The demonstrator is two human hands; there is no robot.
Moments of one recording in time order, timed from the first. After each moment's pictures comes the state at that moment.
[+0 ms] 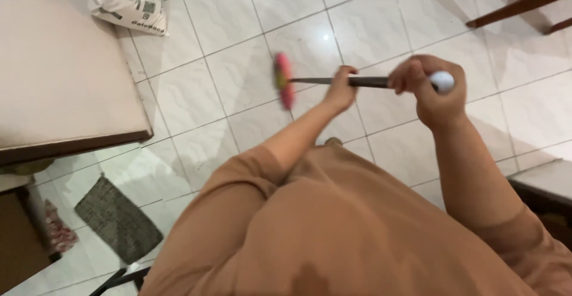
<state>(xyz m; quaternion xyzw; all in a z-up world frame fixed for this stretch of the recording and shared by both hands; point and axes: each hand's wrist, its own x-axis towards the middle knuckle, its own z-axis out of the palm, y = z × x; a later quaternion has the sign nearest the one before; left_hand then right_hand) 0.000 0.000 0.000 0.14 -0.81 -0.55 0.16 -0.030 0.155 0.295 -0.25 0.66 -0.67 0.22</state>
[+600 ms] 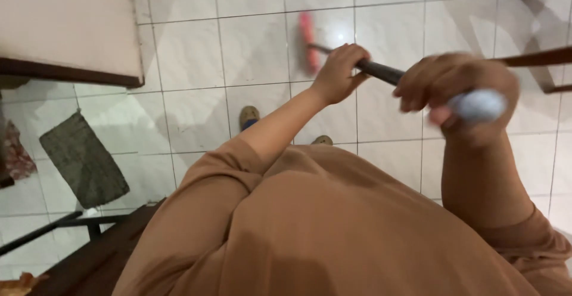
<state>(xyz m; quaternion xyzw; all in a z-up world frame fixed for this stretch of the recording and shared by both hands) 0.045 -0.077 0.171 0.03 -0.84 -0.47 0.27 -0.056 0.074 0.380 -0.69 0.35 -0.58 0.25</state>
